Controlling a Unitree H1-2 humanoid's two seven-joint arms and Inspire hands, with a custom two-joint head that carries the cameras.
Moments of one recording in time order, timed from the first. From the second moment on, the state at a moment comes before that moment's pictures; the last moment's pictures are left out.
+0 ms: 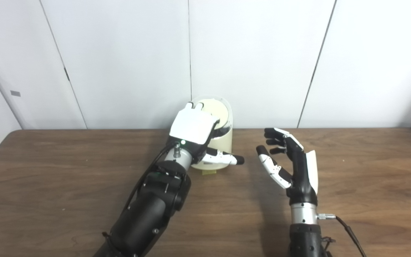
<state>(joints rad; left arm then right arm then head) -0.61 0.15 -0.50 -0.05 1.41 0.30 -0.52 -0.21 0.04 0.05 0.04 -0.47 -0.17 -0.35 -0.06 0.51</state>
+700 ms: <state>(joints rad) -0.61 0.14 -0.45 -0.05 1.37 0.29 -0.50 -0.21 0.04 0.05 0.04 -0.47 -0.17 -0.35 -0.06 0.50</state>
